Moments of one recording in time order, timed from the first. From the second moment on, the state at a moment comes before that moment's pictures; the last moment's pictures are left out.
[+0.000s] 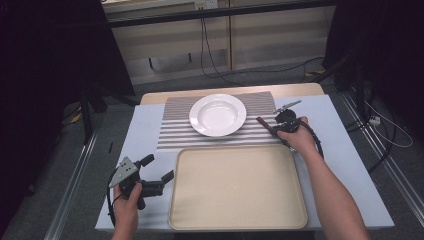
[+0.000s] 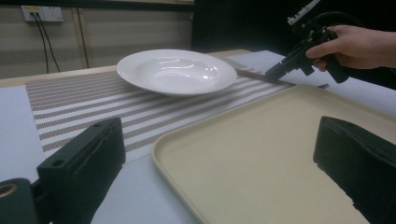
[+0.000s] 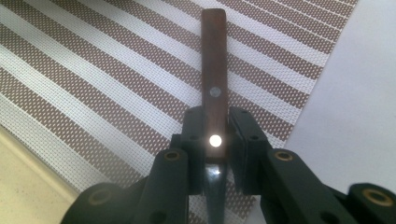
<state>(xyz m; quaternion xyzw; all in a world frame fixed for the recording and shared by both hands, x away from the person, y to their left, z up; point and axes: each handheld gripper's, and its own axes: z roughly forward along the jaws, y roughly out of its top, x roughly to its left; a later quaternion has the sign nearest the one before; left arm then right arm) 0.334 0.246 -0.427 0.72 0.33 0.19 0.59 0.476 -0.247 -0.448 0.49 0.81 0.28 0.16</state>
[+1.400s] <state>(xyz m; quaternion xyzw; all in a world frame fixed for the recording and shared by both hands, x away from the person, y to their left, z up) 0.329 0.245 -0.424 0.72 0.32 0.19 0.58 0.494 -0.235 -0.439 0.54 0.81 0.20 0.11</state>
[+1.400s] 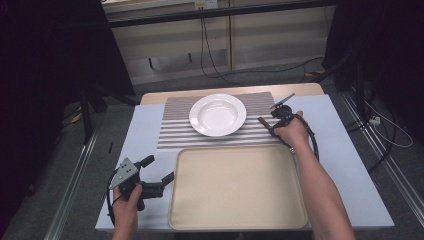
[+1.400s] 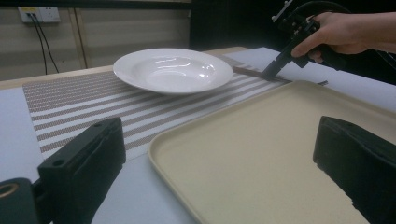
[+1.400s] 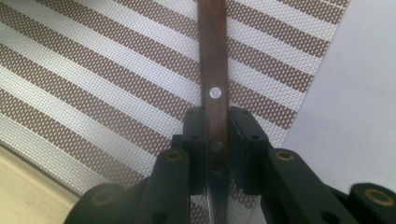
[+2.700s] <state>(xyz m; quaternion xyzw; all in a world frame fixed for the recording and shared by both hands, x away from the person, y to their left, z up) 0.326 0.249 -0.425 0.72 0.32 0.19 0.58 0.475 -0.256 -0.412 0.51 0.77 0.34 0.16</state>
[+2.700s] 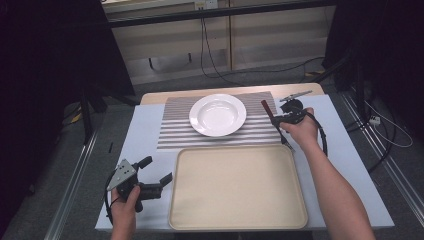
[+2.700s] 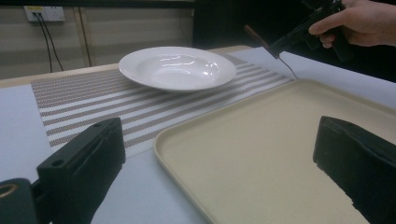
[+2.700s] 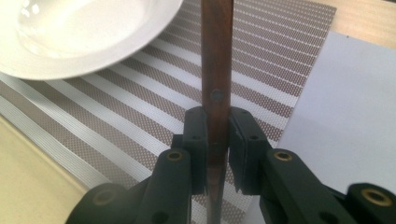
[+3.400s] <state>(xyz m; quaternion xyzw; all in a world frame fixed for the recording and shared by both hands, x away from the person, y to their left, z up) 0.326 0.246 -0.426 0.73 0.32 0.19 0.57 0.441 -0.289 -0.414 0.50 0.69 0.48 0.22</state>
